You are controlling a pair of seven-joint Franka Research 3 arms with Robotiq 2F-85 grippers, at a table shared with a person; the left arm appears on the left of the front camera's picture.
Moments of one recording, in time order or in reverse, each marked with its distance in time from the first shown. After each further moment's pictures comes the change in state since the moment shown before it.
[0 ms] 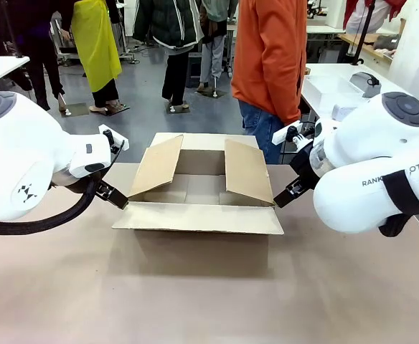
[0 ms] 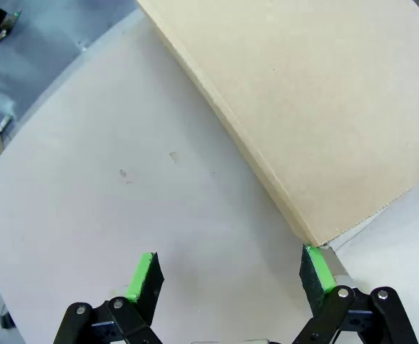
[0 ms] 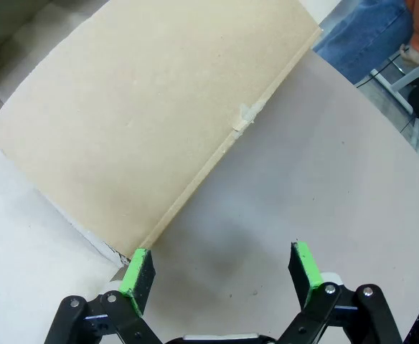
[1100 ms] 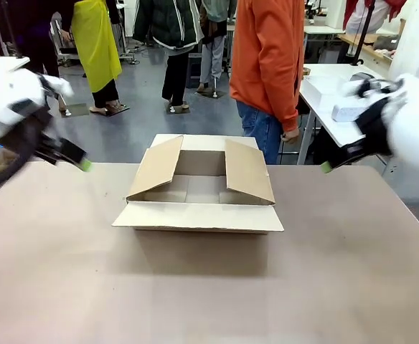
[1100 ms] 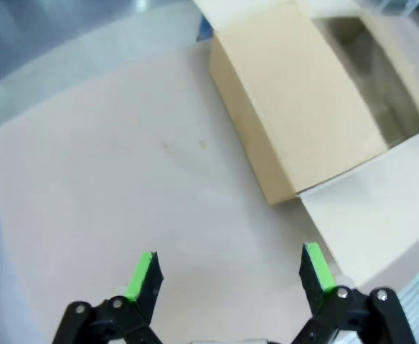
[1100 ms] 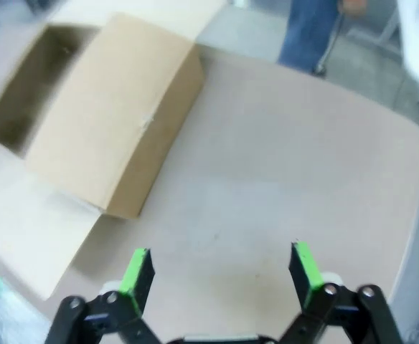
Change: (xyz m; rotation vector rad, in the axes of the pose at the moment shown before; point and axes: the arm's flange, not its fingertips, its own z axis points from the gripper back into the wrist) left arm -0.020 0.087 0.153 -0.168 -0.103 0.343; right arm -0.037 -0.114 0.124 0.113 -0.071 -0.373
